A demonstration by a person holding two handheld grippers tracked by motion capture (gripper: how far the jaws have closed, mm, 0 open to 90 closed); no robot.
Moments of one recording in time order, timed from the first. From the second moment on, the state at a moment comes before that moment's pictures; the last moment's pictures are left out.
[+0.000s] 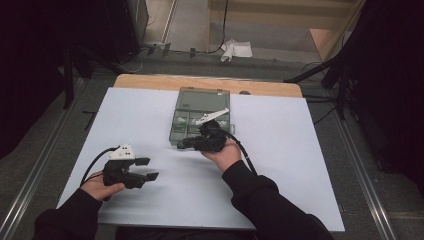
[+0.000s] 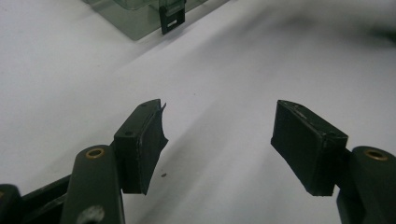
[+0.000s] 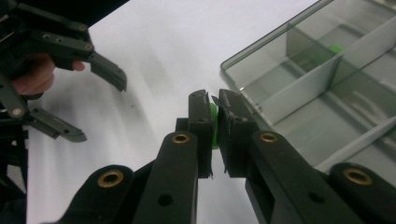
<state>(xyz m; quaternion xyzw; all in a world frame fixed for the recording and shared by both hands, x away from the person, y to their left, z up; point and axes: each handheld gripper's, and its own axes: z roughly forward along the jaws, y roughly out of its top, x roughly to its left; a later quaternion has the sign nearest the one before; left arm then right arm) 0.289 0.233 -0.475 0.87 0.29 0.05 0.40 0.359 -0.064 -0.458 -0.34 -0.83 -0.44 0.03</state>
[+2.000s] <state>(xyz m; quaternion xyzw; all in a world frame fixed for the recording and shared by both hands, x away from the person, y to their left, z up) 0.303 0.234 -0.468 0.85 0.31 0.02 0.43 0.451 -0.041 -0.468 -0.40 -0.80 -0.43 -0.01</state>
